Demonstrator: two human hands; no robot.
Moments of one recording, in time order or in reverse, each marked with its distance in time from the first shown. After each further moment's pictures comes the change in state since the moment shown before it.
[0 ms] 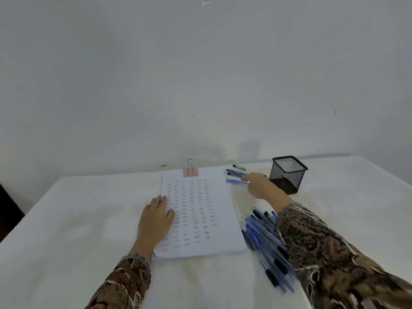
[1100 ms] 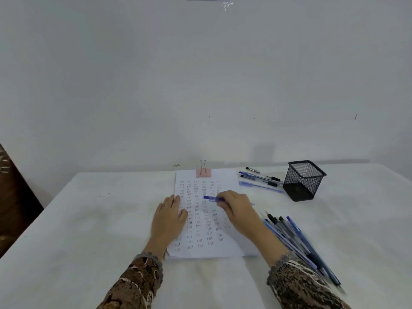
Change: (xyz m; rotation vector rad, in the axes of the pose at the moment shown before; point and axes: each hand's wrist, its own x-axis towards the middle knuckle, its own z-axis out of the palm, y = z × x) left_hand 0.002 -0.003 0.001 -0.009 -0.012 -0.017; right_hand -0.050 -0.082 0.068 0.178 0.512 -0.540
